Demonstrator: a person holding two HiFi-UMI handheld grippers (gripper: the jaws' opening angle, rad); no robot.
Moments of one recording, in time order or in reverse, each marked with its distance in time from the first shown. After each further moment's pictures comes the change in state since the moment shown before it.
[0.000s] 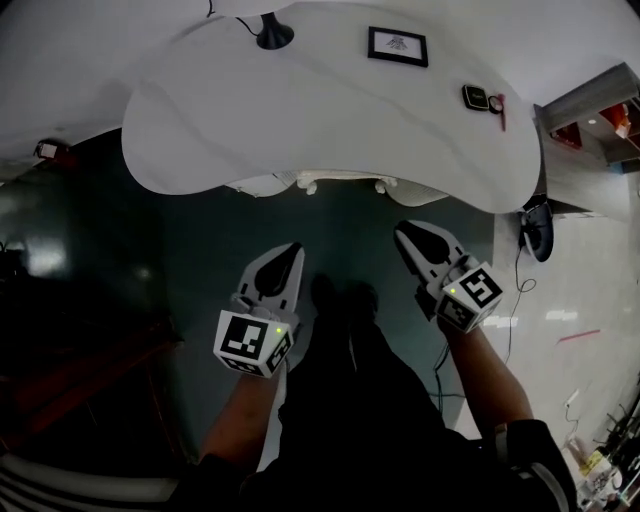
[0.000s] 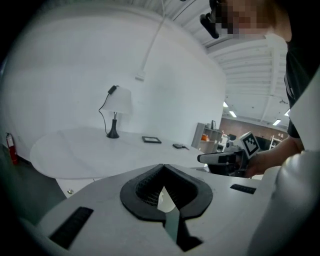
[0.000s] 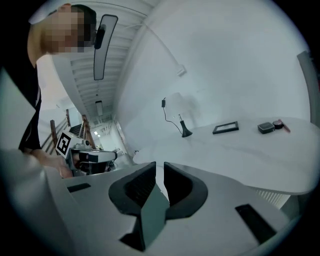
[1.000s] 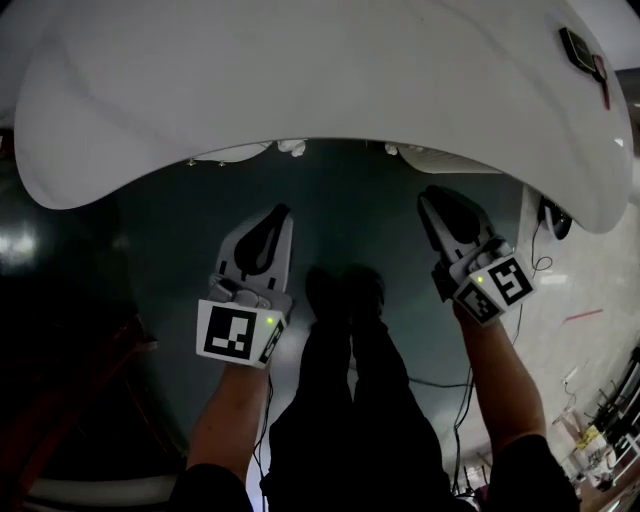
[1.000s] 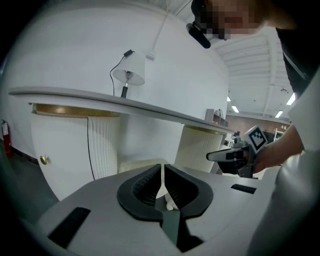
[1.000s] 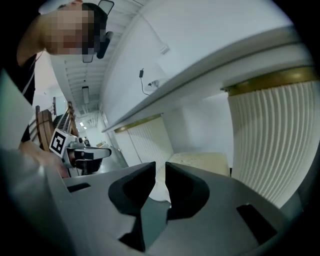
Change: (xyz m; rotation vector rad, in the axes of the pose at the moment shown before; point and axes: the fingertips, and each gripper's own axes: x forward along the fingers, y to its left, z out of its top) left arm 0.140 0.120 -0.190 0.029 -0.029 0.024; right arm 0.109 -0.138 -0.183 0.001 0.029 -0.143
